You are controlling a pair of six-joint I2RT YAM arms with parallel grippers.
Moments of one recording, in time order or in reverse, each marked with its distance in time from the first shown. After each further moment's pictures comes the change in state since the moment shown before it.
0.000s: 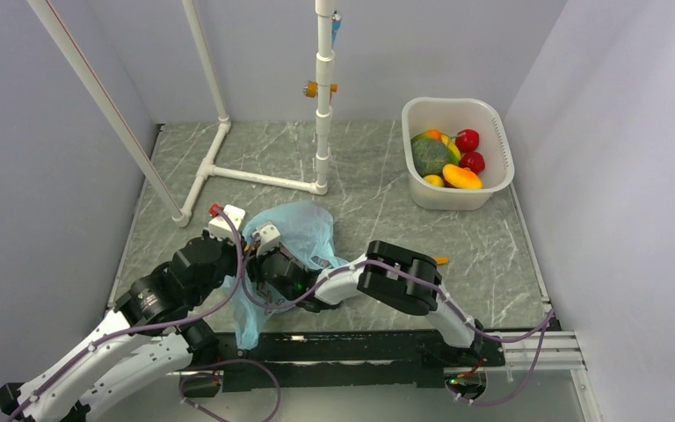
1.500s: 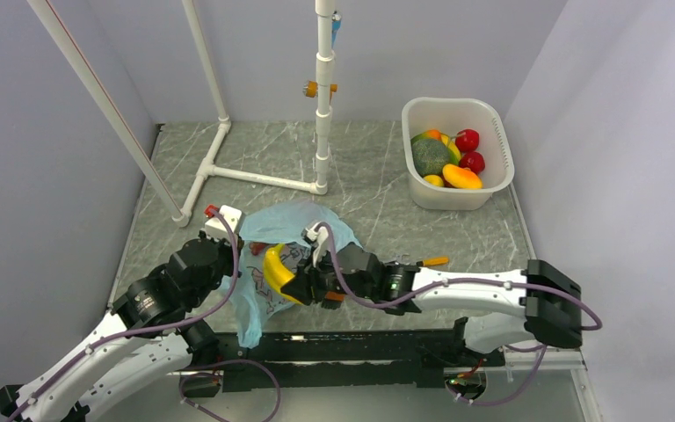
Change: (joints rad) left arm -0.005 -0.020 0.000 -0.004 -0.025 -0.002; right arm -0.006 -0.834 -0.397 -0.492 -0.449 0.108
